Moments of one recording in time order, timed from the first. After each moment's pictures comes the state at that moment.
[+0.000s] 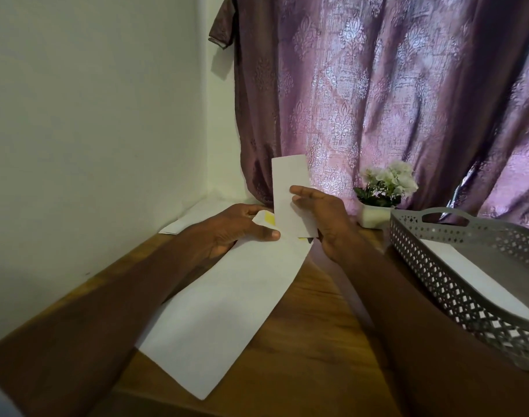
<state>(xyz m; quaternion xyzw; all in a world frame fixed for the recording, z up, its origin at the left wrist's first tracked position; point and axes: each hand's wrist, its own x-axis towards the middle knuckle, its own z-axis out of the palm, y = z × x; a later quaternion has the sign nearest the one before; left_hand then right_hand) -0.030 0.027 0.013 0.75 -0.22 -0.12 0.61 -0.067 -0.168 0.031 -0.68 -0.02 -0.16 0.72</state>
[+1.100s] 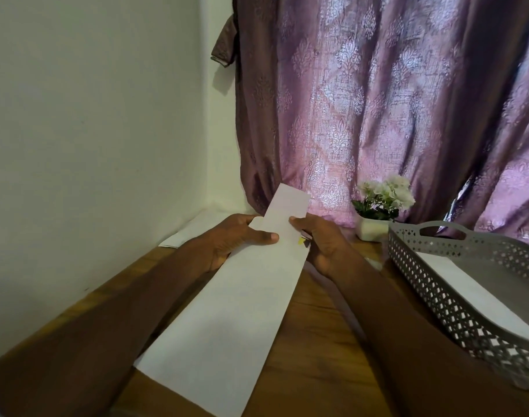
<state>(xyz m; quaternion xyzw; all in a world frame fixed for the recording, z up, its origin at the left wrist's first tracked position) -0.040 0.026 0.023 0.75 -0.19 -0.09 0.63 -0.065 -0.165 0.022 -0.60 0.02 -0.07 0.80</state>
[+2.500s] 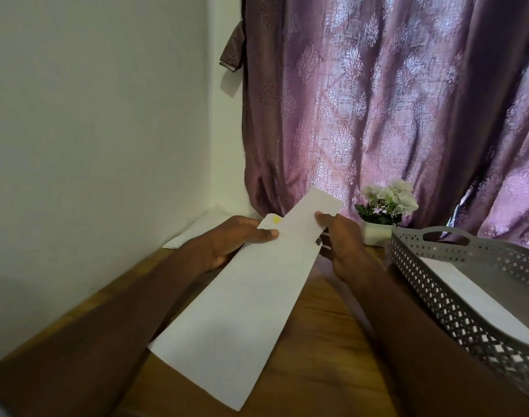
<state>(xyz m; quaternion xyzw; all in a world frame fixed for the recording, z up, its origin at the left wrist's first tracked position) -0.031 0.036 0.020 0.70 -0.19 -0.14 0.67 -0.044 -0.191 0.018 -0.60 0.06 -0.19 0.77</state>
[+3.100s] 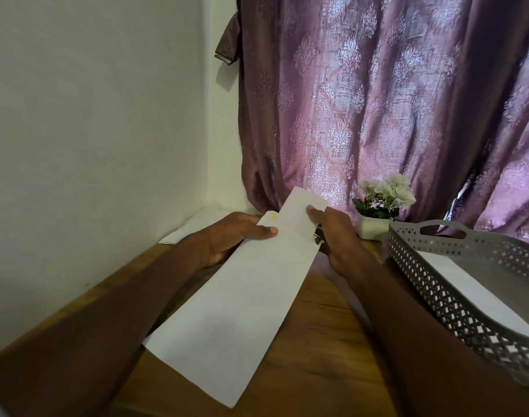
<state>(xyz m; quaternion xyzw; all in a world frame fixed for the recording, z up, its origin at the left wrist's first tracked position) -0.034 0.032 0.018 0.70 -0.20 -0.16 0.67 -0.042 -0.189 0.018 -0.65 0.02 -0.18 0.73</state>
